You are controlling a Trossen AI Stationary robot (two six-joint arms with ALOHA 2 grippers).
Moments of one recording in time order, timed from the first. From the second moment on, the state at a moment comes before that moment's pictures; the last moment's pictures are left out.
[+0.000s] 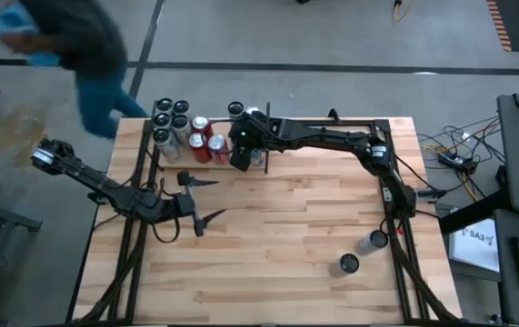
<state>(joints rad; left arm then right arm) -0.45 0.95 0.40 0.48 -0.76 0.28 -0.26 2.14 2.06 -0.67 0.23 -0.01</state>
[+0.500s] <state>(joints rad) -0.46 0.95 0.40 0.48 -0.76 0.28 -0.26 2.17 2.06 -0.66 0.23 -0.02</state>
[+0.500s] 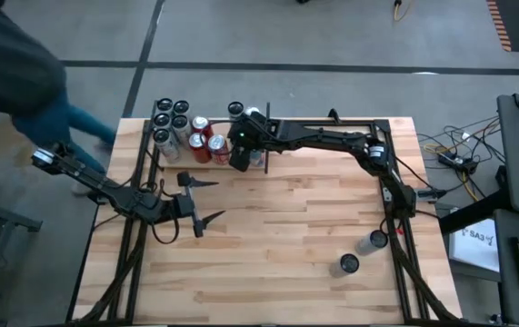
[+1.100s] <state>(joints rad) -0.46 0.95 0.40 0.48 -0.76 0.28 -0.26 2.17 2.08 -0.64 0.23 -0.05</state>
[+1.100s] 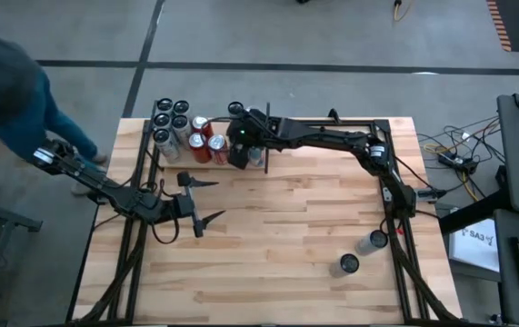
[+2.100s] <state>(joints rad) -0.43 0.82 0.40 0.49 -0.88 0.49 -0.25 2.16 2.36 -0.95 0.23 -0.15</state>
